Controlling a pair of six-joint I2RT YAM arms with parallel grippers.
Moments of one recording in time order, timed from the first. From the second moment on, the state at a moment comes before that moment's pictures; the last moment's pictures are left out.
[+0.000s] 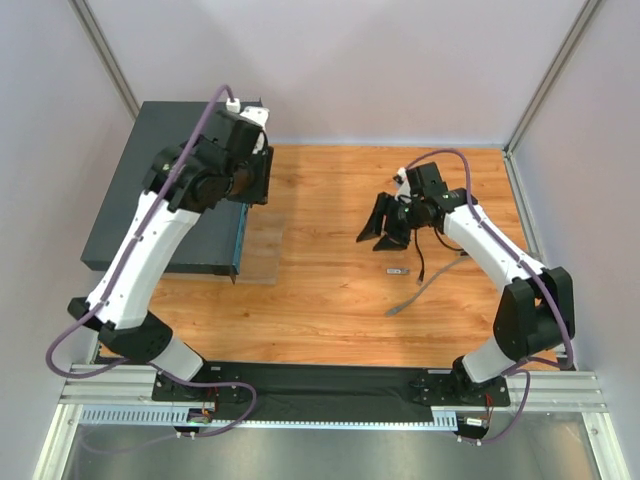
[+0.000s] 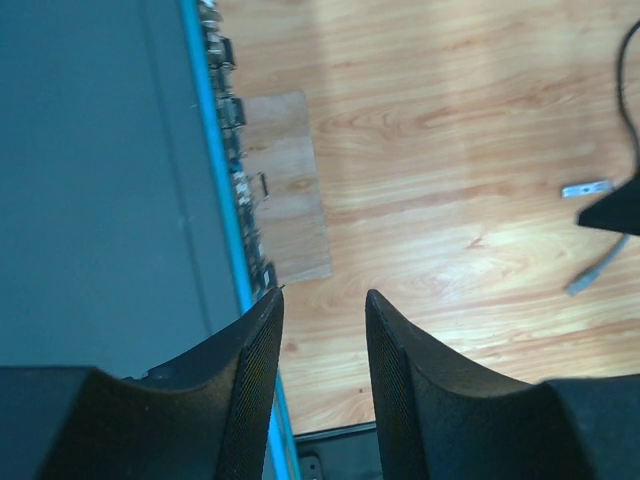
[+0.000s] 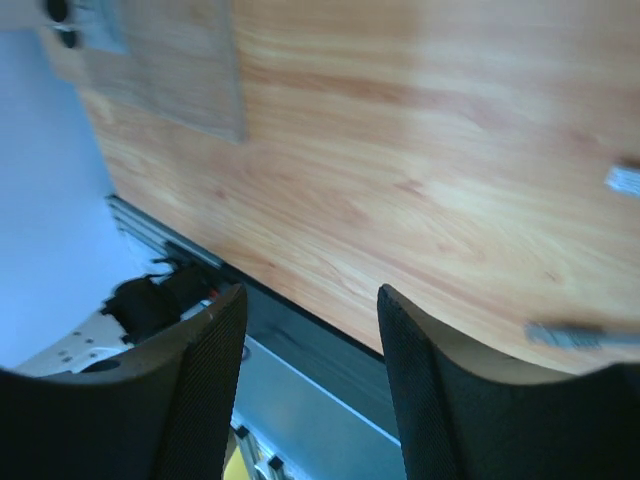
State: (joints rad) left arm -0.62 1.58 2.11 -1.35 -0.28 -0.31; right arm 0.33 1.53 1.22 -0.75 -0.50 0.62
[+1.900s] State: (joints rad) left arm -0.57 1.15 1.82 -1.21 -0.37 -0.34; right arm 0.73 2.03 2.11 -0.51 -0.42 1.01
